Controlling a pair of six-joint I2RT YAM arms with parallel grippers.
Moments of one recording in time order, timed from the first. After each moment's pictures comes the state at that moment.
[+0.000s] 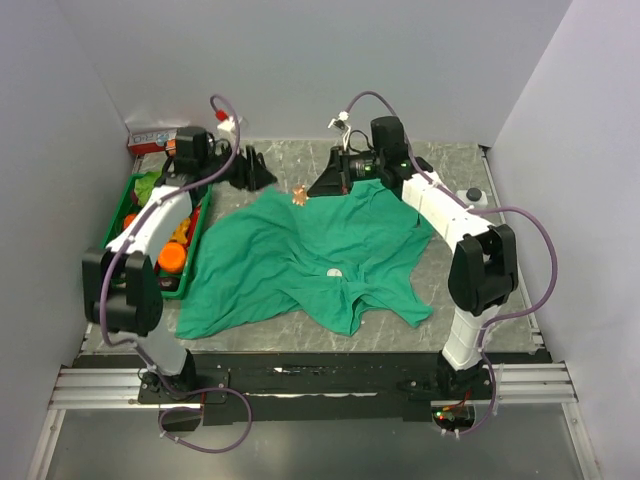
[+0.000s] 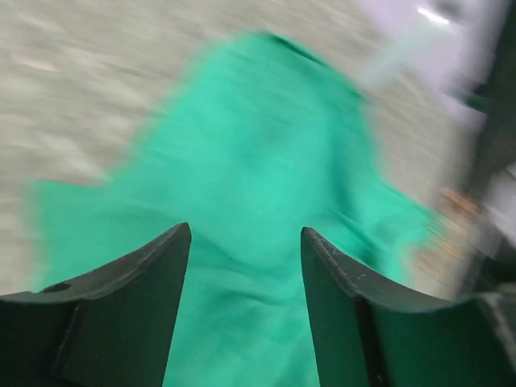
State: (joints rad) left arm -0.14 1.63 1.33 -0.13 0.82 -0.12; right arm 0.38 1.84 1.62 -0.23 -1.11 0.27
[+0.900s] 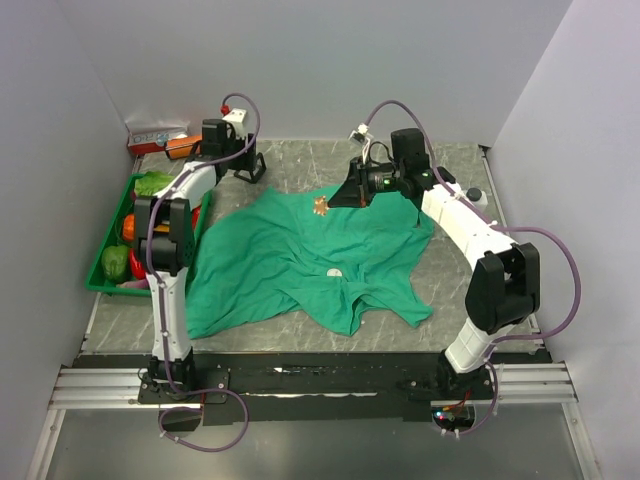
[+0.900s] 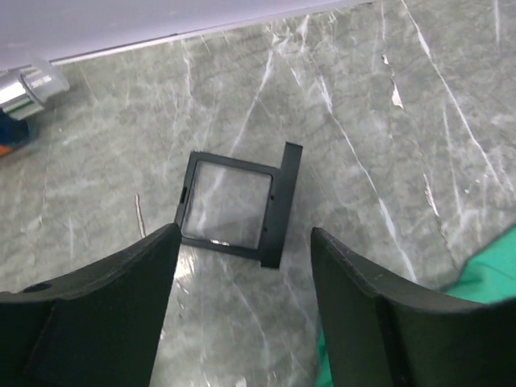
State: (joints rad) left arm -0.12 2.23 1.81 -0.09 0.16 0.02; right arm 0.32 1.68 1.46 -0.37 -1.02 0.10
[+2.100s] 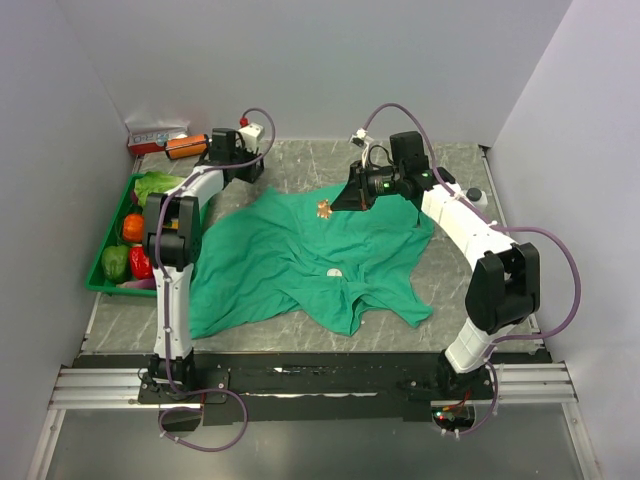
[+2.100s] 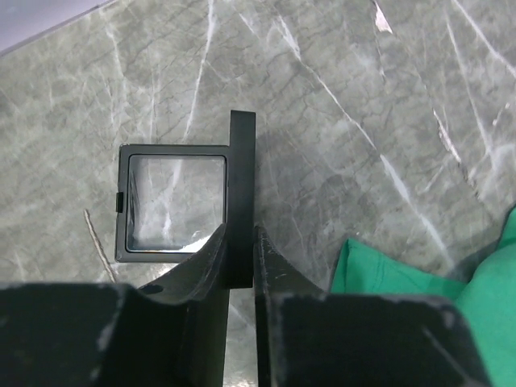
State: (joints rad) left arm -0.14 2.33 1.85 -0.11 0.24 0.19; right arm 0.31 1.68 1.45 -0.44 -0.95 0.02
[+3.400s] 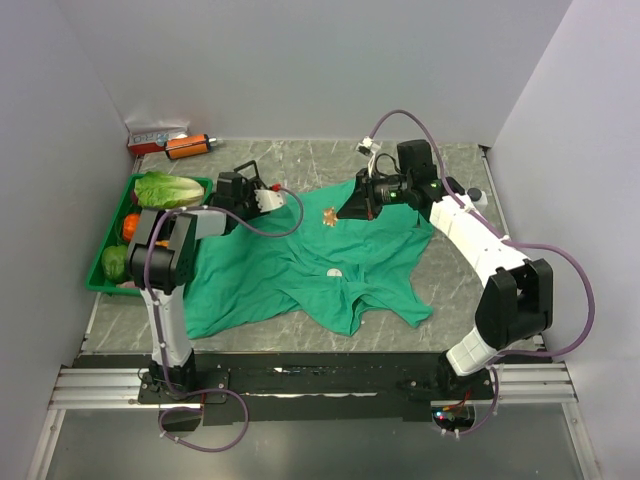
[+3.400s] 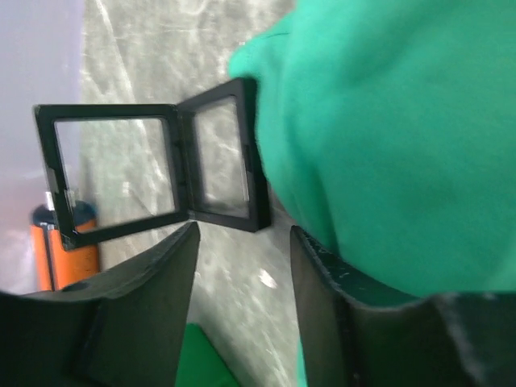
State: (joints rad) left arm -0.22 2.05 1.18 0.28 0.14 1.11; right arm 0.31 1.57 1.35 -0.44 -0.92 -0.01
